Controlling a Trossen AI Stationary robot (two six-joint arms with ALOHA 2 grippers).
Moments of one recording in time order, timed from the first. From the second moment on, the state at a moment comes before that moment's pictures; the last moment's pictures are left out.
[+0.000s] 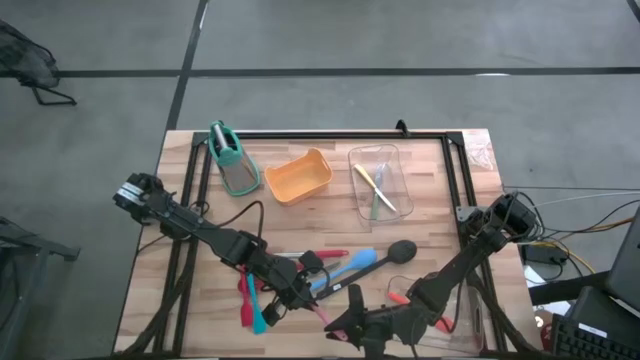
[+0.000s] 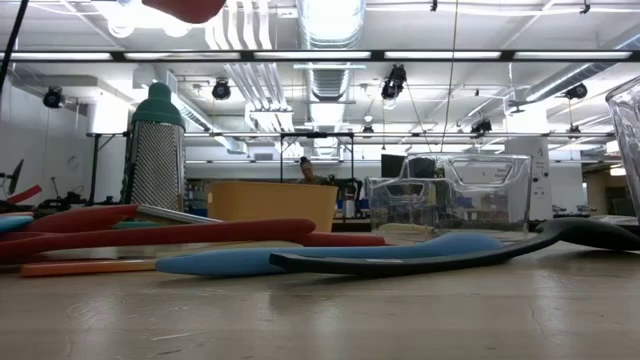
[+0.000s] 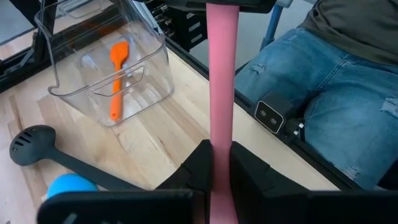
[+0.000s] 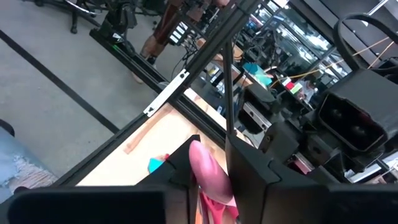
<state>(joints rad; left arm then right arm) -0.46 1.58 1.22 -0.20 0.11 0.23 0.74 1.86 1.22 0.45 0.55 -0.51</state>
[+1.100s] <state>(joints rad) -0.46 1.56 1.22 -0.12 0.02 0.16 0.74 1.86 1.32 0.11 0.62 -0.30</state>
